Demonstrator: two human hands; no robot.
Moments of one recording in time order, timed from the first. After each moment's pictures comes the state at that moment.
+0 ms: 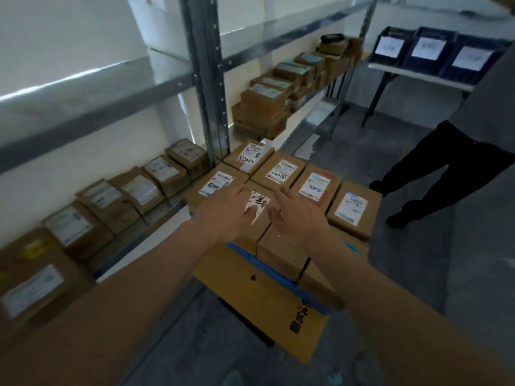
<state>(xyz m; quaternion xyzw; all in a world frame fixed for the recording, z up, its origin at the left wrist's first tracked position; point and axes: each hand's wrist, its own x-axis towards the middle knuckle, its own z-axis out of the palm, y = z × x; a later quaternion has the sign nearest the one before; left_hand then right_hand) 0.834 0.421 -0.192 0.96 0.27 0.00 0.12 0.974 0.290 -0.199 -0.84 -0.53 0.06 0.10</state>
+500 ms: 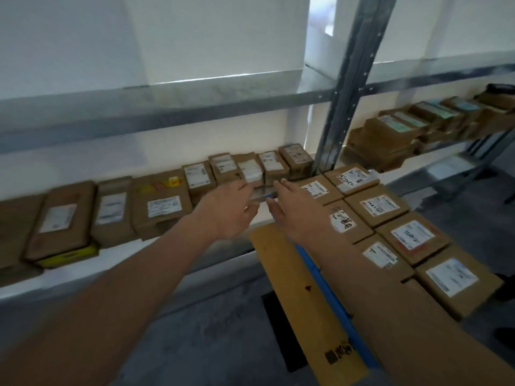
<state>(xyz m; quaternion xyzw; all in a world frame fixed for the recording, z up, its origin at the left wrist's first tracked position) 0.658 0.385 -0.157 0.86 0.50 0.05 0.06 0.842 0.350 -0.166 -0.66 -0.74 0.08 0.14</state>
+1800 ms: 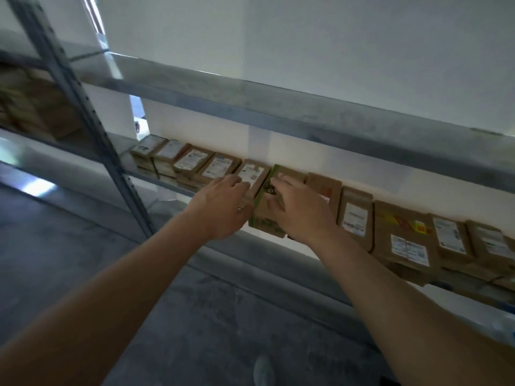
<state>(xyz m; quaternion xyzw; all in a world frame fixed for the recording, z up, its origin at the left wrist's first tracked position) 0.095 0.213 -0.141 0.60 0.79 0.09 0.02 0.256 0.330 -0.147 -0.32 -0.93 0.11 0.14</state>
